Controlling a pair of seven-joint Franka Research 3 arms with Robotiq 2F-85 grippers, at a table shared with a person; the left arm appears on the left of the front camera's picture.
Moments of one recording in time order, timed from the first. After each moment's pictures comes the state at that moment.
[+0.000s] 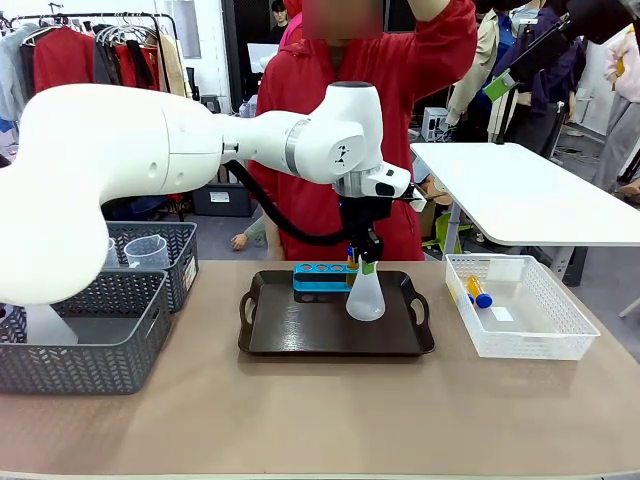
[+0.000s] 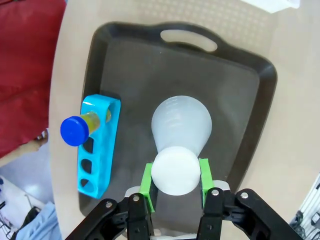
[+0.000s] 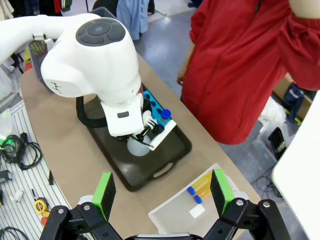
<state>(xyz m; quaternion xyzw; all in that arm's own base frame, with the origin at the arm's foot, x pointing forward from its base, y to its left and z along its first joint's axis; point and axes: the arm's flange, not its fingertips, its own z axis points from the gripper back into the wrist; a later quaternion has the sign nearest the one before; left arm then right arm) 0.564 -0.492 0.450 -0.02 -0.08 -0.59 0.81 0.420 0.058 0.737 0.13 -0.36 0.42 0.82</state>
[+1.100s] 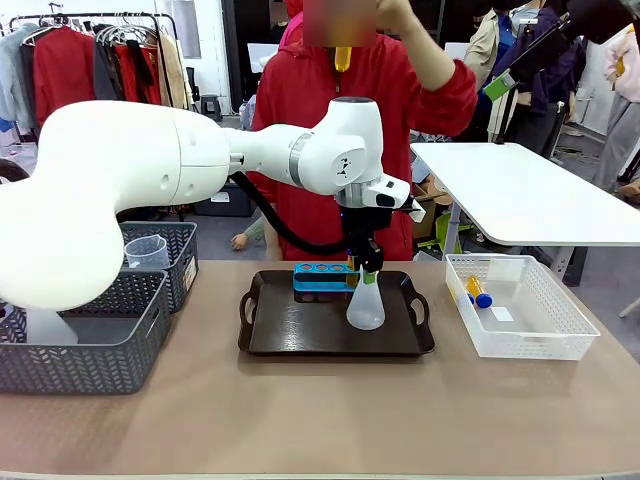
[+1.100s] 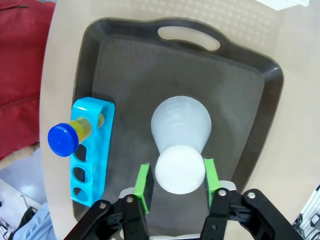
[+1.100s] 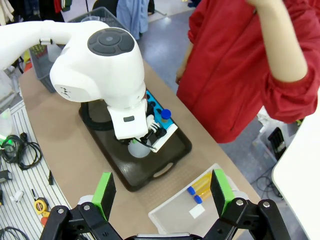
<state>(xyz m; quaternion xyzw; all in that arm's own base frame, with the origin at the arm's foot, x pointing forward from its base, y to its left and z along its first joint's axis) 0.571 -0.494 0.429 -0.03 -0.07 -0.58 0.81 0.420 0.058 0.737 0.13 -0.36 0.42 0.82</state>
